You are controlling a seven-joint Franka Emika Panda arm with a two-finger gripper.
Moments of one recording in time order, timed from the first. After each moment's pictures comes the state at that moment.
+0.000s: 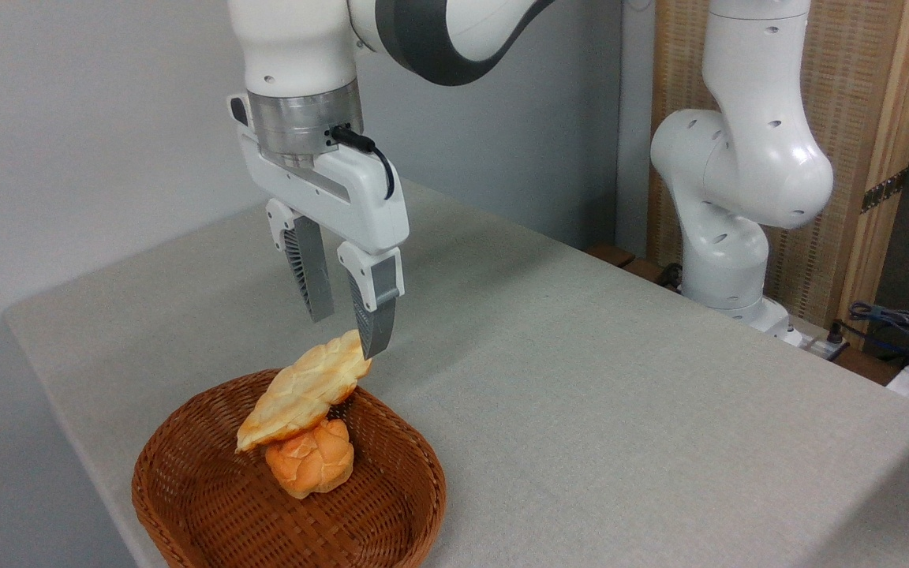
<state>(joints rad) -0.17 -0.04 0.07 -1.85 -0.05 1.86 0.64</state>
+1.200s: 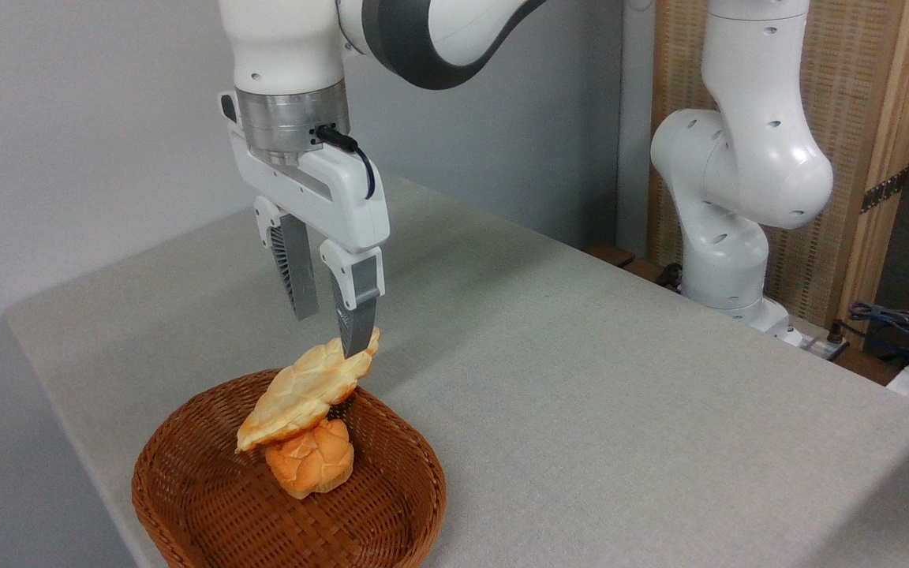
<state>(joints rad) -0.17 -0.03 0.04 -1.85 -0.05 1.90 0.64</state>
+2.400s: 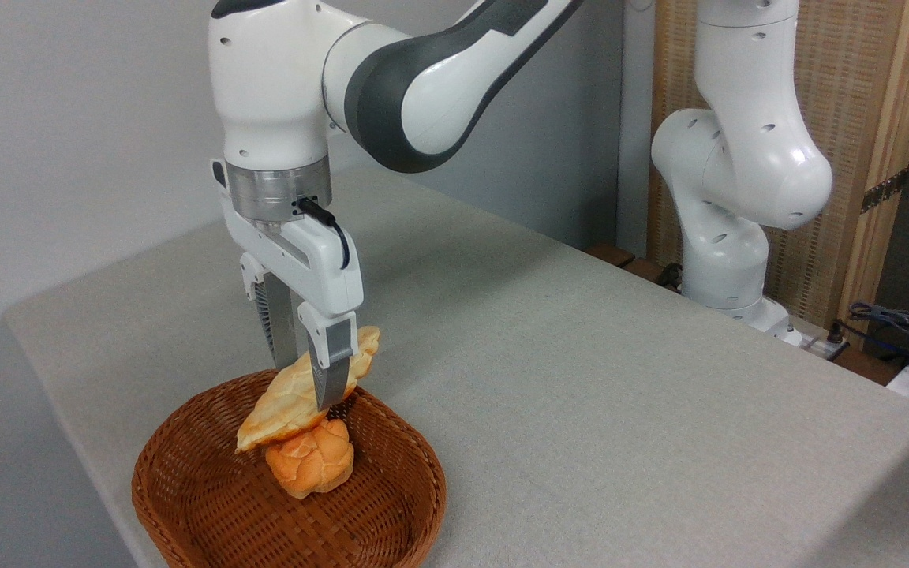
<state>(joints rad) -0.19 0.05 0.03 -1.92 -0.04 2.10 0.64</state>
